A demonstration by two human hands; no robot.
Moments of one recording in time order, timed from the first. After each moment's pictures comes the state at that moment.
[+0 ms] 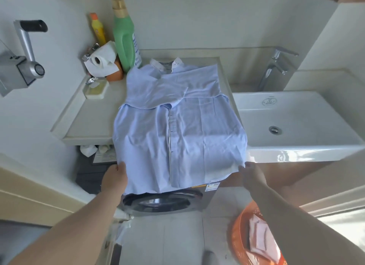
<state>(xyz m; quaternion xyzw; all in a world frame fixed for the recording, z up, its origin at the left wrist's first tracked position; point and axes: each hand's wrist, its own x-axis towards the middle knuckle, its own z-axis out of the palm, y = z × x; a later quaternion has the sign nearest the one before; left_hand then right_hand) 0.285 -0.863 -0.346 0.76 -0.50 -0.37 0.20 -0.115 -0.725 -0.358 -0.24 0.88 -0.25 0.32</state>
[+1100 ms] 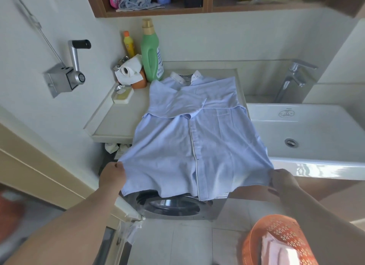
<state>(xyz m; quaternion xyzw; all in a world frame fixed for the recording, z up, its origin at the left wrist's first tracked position) 0.324 -0.846 -0.304 0.80 -0.48 -0.29 0.23 -0.163 -0.706 -0.325 -0.15 0.83 -0.38 0.37</state>
